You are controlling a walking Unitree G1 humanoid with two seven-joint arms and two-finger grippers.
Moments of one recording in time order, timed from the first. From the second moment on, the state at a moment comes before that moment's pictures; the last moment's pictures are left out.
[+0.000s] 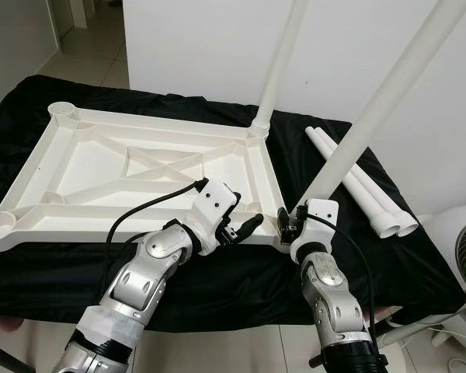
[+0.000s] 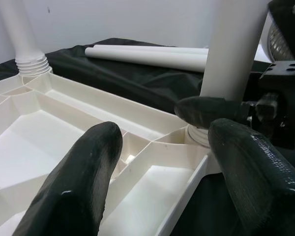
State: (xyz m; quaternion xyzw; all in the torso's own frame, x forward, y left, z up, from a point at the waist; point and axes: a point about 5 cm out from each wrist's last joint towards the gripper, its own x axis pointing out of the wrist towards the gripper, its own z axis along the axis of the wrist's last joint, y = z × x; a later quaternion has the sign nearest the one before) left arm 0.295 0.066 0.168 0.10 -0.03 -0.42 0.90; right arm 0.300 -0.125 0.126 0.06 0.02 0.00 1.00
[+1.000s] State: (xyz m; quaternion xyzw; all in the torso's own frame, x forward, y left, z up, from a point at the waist) left arm 0.279 0.051 0.157 0.10 -0.02 -0.46 0.88; right arm 0.314 -0.165 0.124 -0.03 0.00 0.28 0.96
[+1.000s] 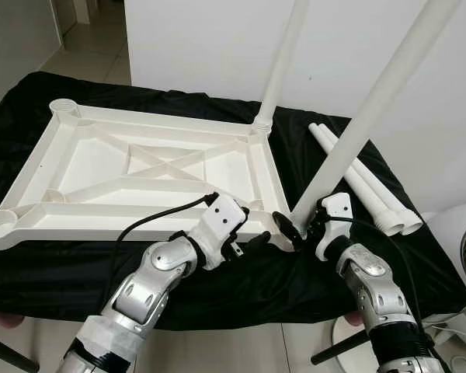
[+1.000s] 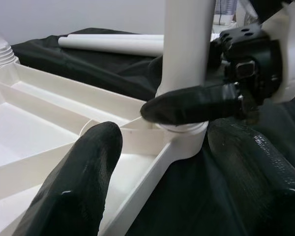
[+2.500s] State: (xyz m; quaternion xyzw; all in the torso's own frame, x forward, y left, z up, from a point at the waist) left arm 0.281 0.055 0.153 0.10 -0.01 -0.45 0.88; right arm 0.294 -0.126 0.122 0.04 0.00 0.01 1.00
